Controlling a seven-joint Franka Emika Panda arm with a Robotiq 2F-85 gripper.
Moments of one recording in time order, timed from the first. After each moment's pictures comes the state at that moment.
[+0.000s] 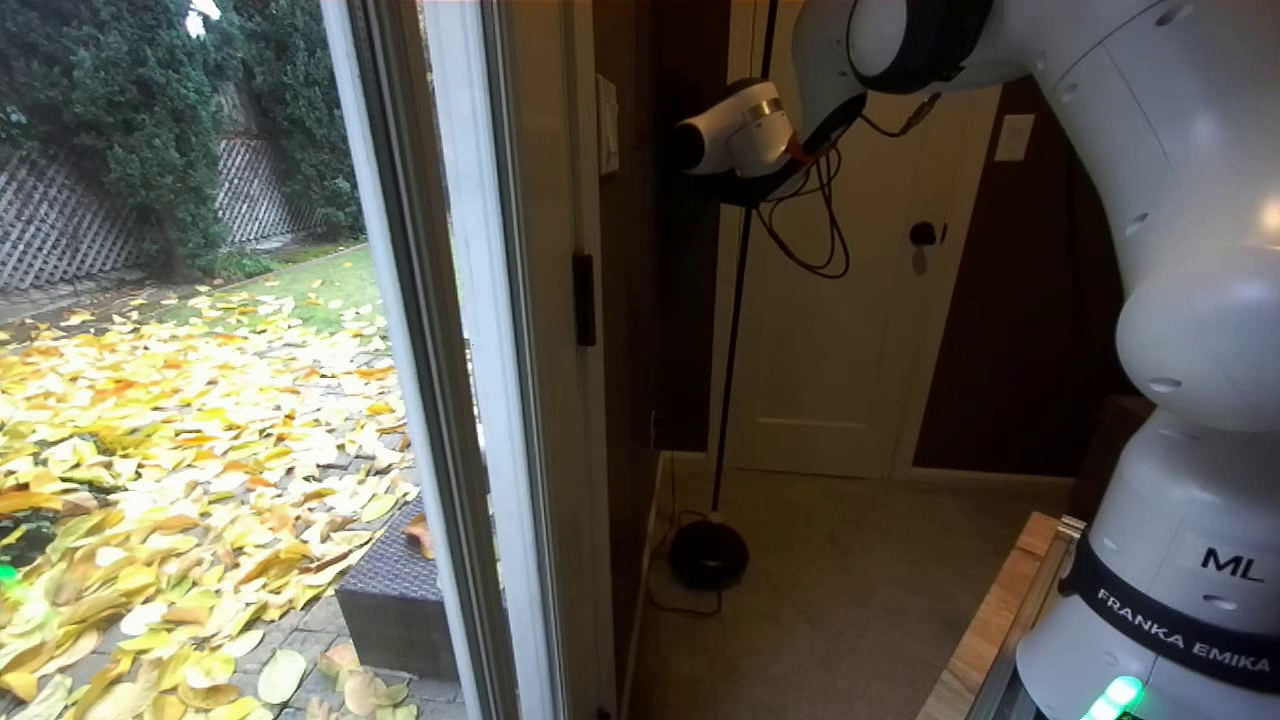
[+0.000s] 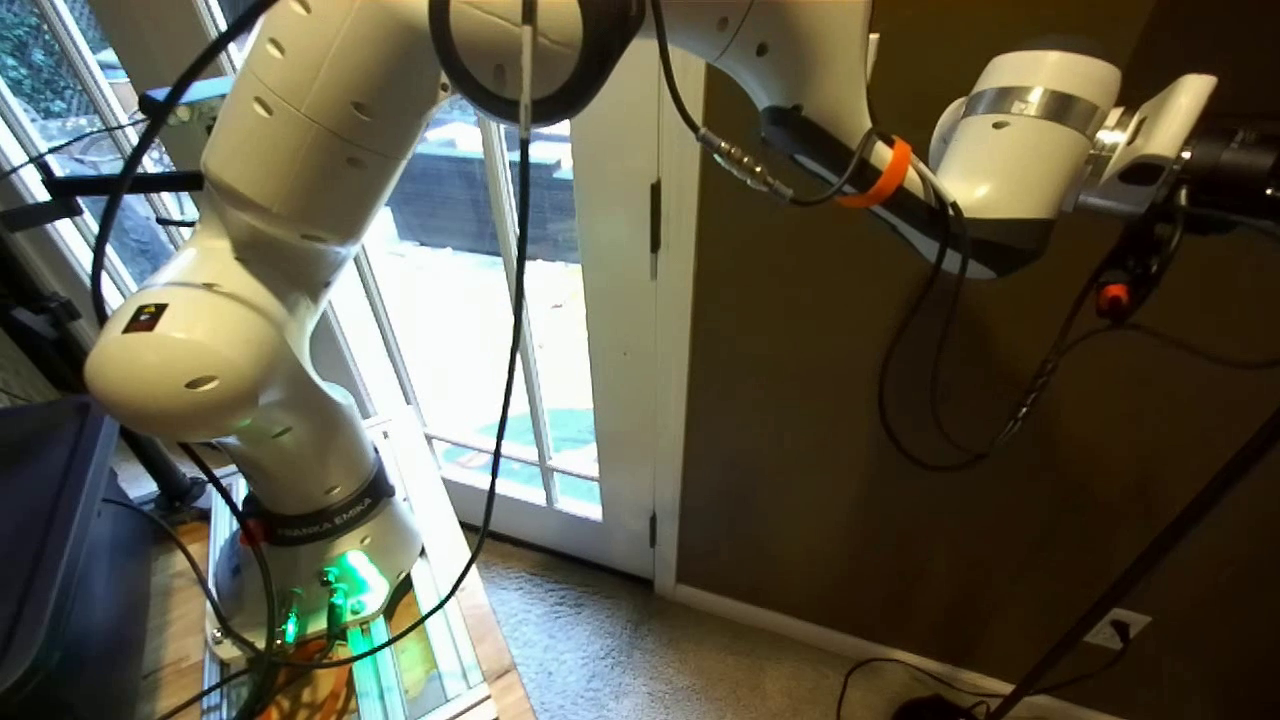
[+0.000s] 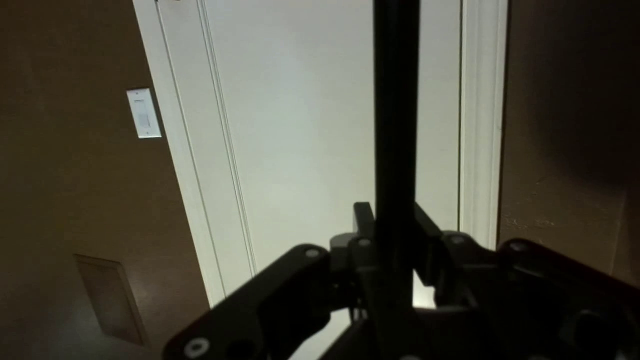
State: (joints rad) arm -0.32 0.69 -0.17 -1.24 -1.81 2.28 2.18
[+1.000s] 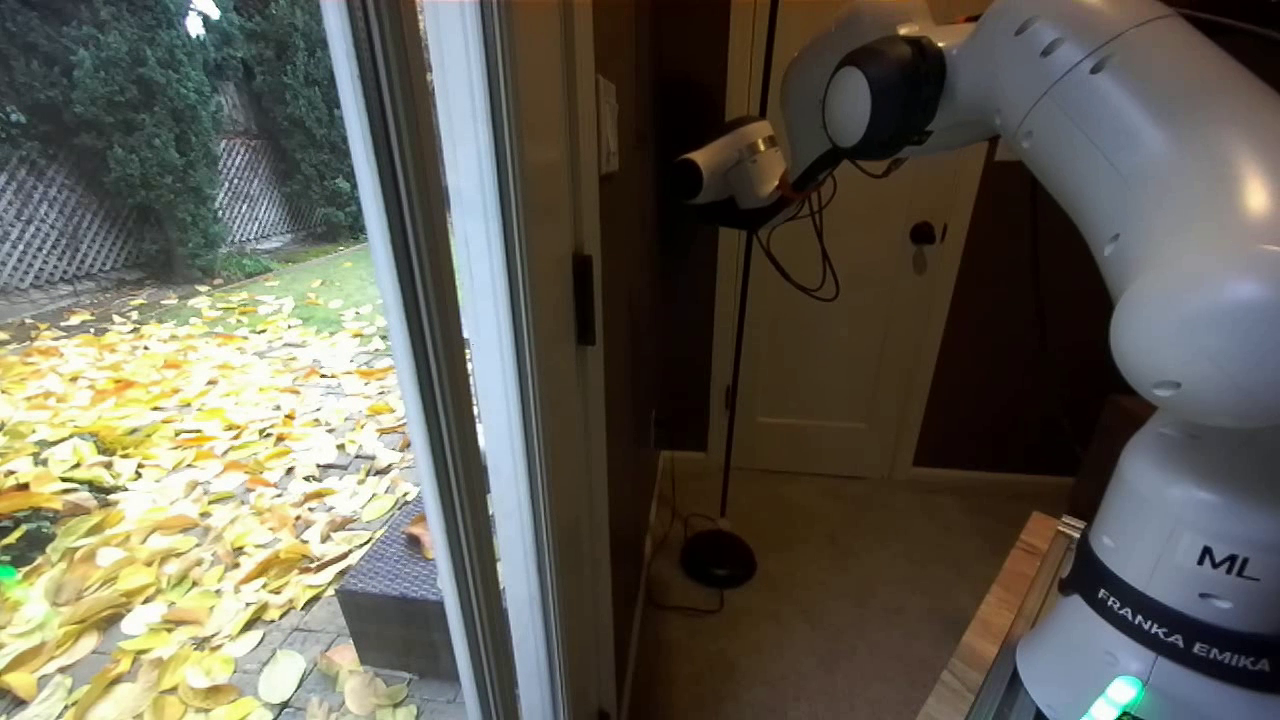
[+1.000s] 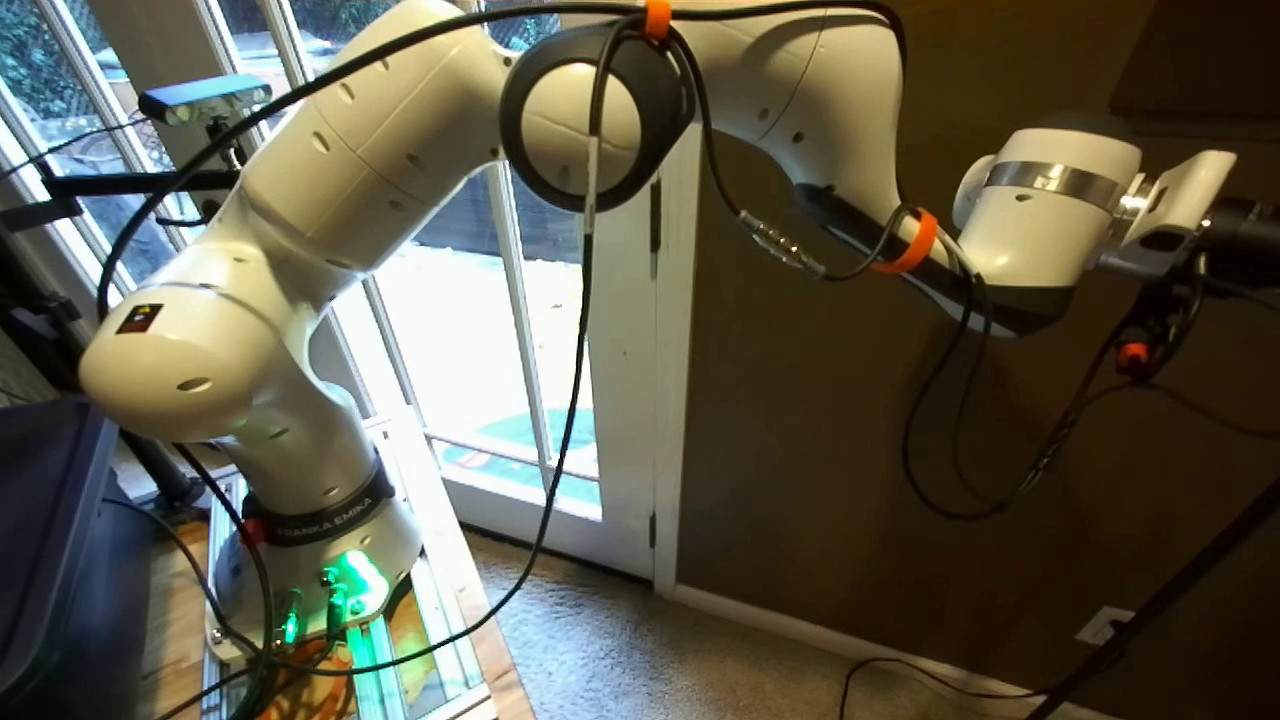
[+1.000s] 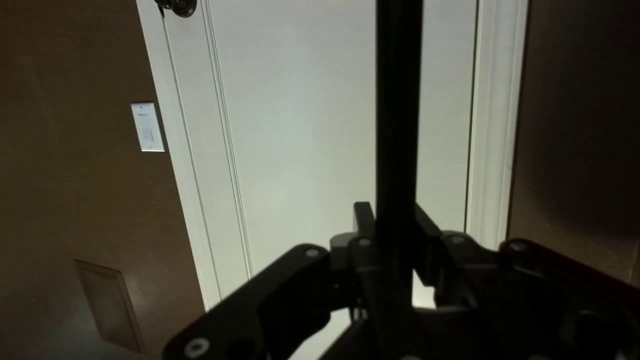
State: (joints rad) arm -0.35 0.88 -0.18 -1.04 -1.77 2.28 2.15
